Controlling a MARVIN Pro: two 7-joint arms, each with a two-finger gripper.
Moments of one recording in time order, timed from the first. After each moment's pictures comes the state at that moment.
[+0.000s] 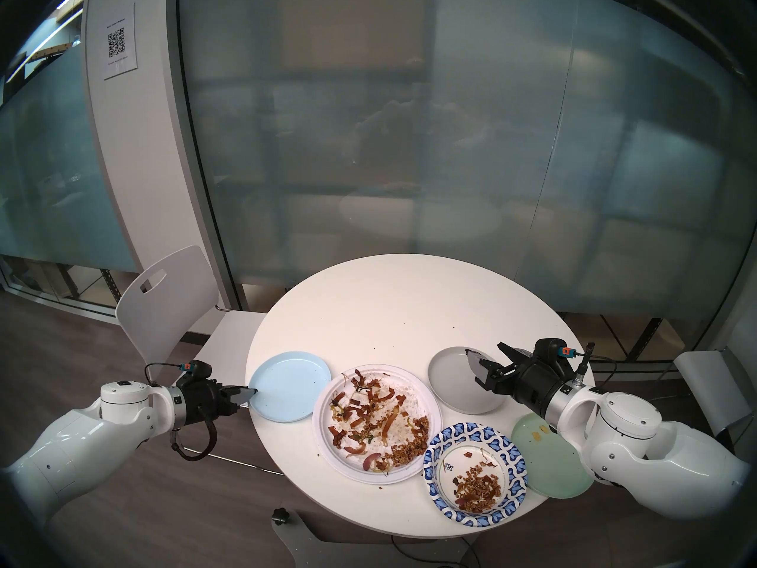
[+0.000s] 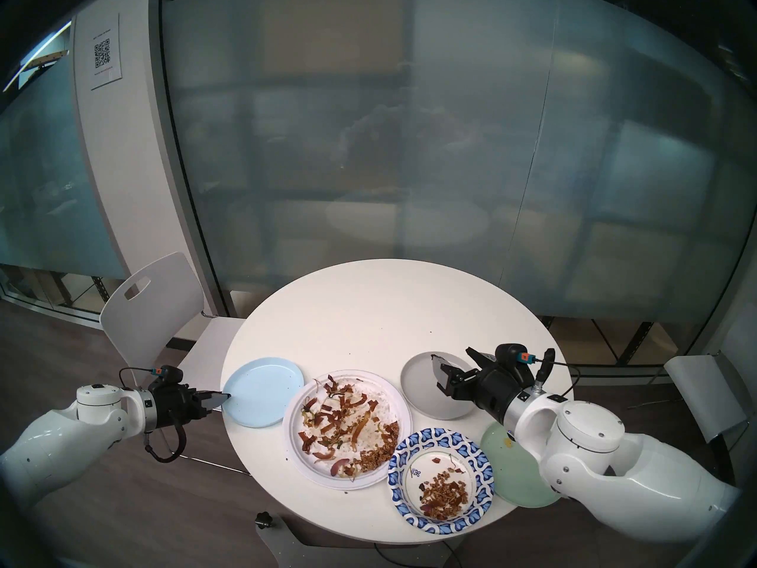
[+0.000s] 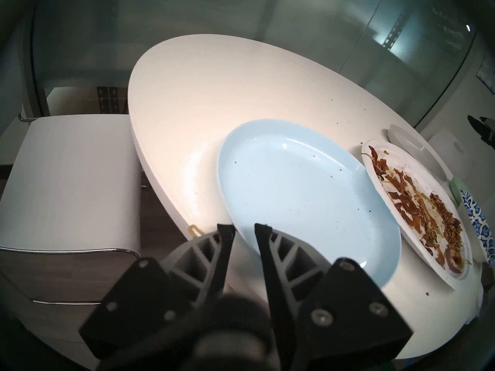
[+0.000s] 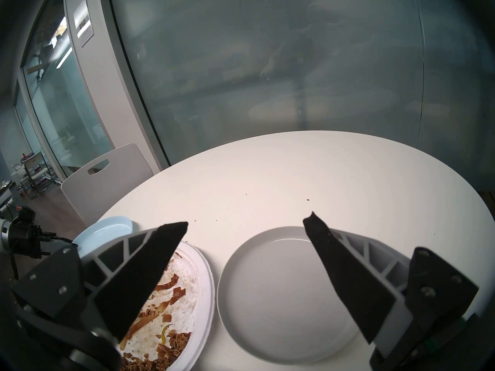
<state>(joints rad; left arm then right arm) 1.72 -0.58 -1.31 -1.50 -1.03 0.29 -0.45 -1.93 -0.47 1.33 -2.18 1.10 0.03 -0.26</state>
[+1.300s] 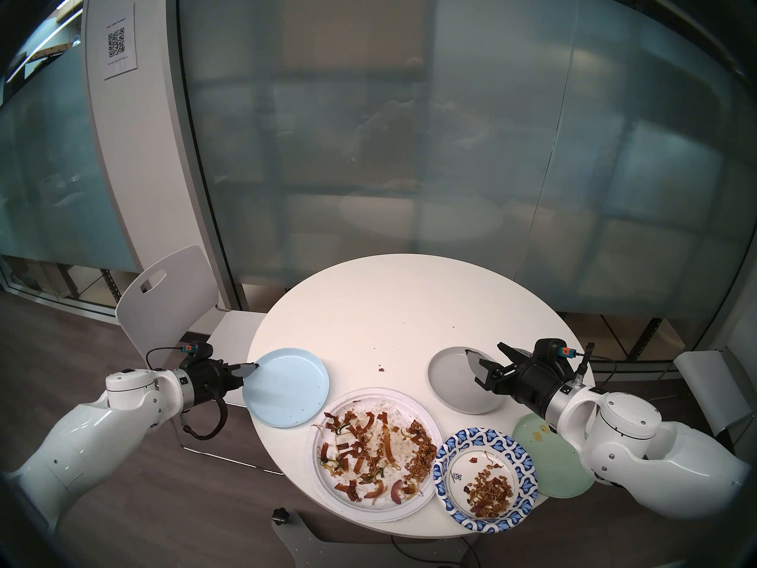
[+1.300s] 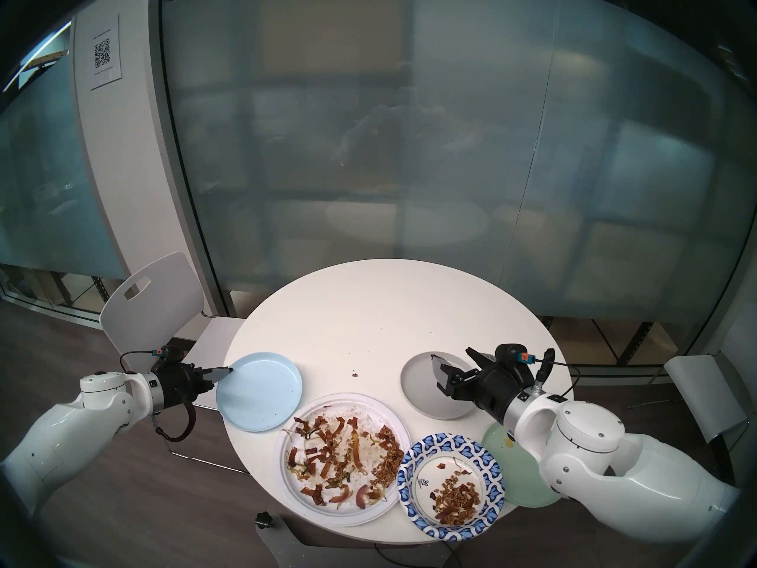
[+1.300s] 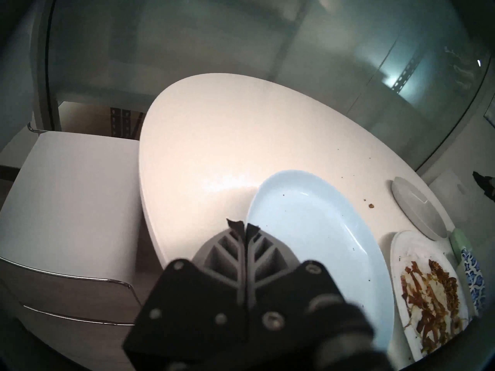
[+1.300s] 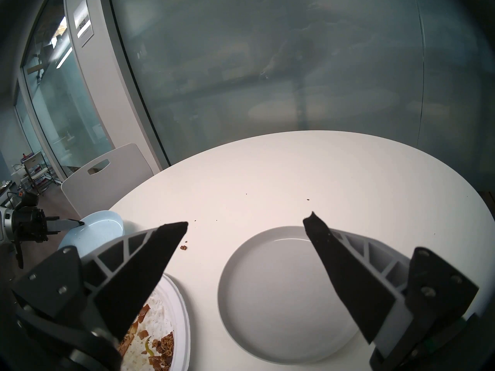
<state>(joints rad) 1.68 -0.64 -1.36 -1.52 -1.13 0.32 -0.38 -1.93 -0.47 1.33 -2.18 1.10 0.03 -0.26</state>
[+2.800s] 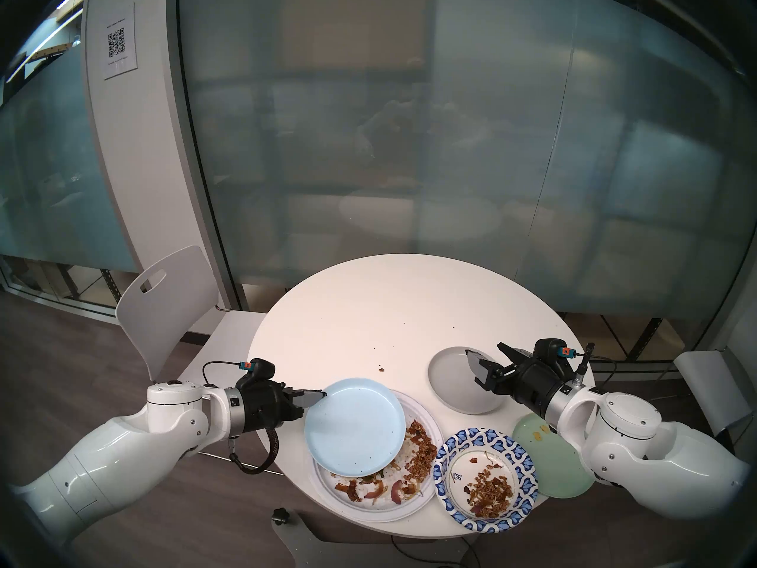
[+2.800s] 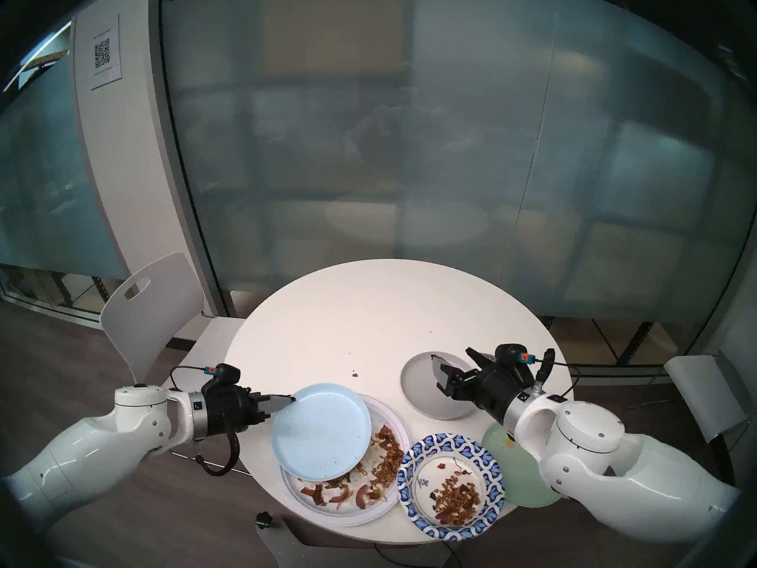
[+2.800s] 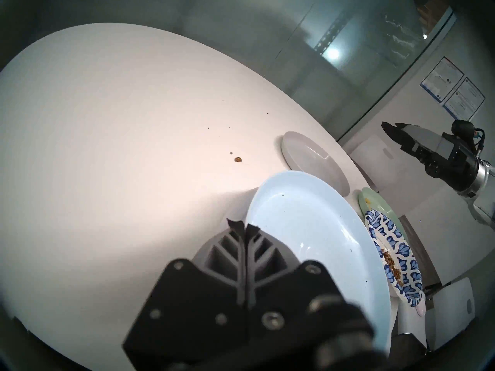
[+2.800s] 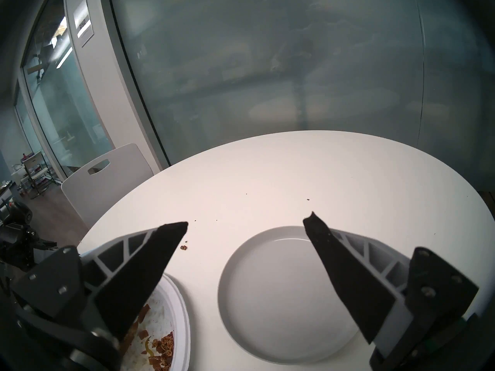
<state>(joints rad) 1.70 -0.68 -1.22 -1.82 -1.12 0.44 -0.31 -1.93 -0.47 1.33 -2.18 1.10 0.03 -0.26</state>
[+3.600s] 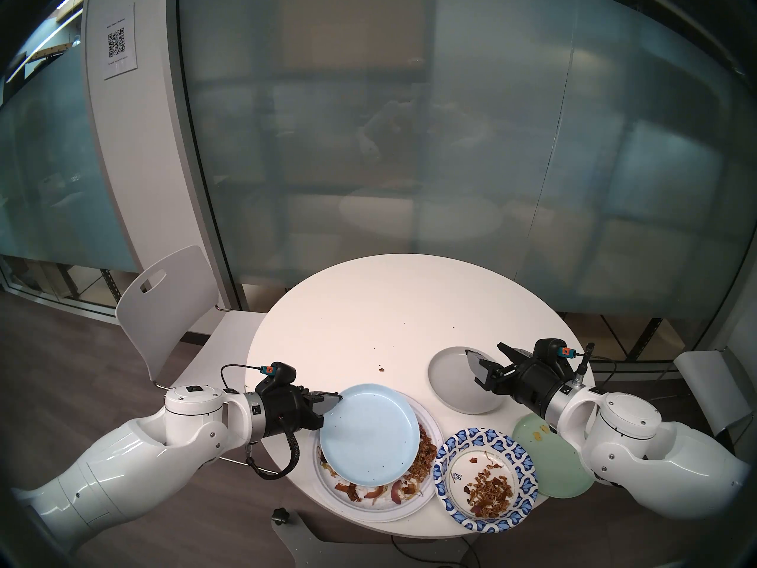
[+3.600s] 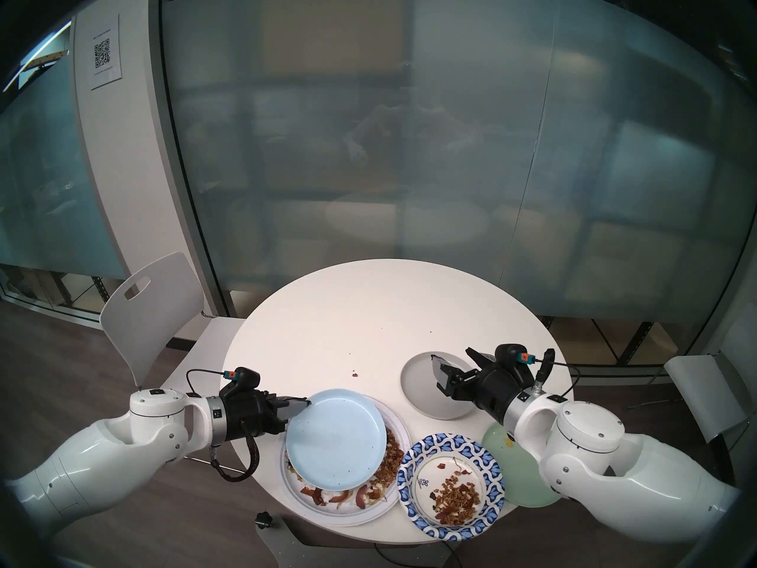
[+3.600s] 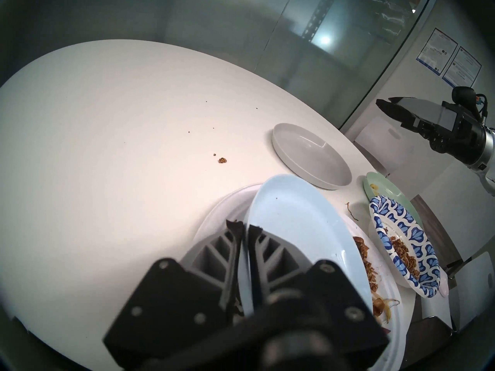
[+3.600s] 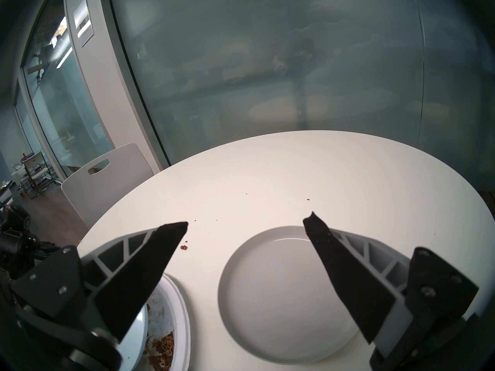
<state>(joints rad) 1.69 -0.68 -1.16 -1.88 -1.01 0.40 -0.26 -1.93 -0.47 1.33 -2.18 1.10 0.03 -0.26</state>
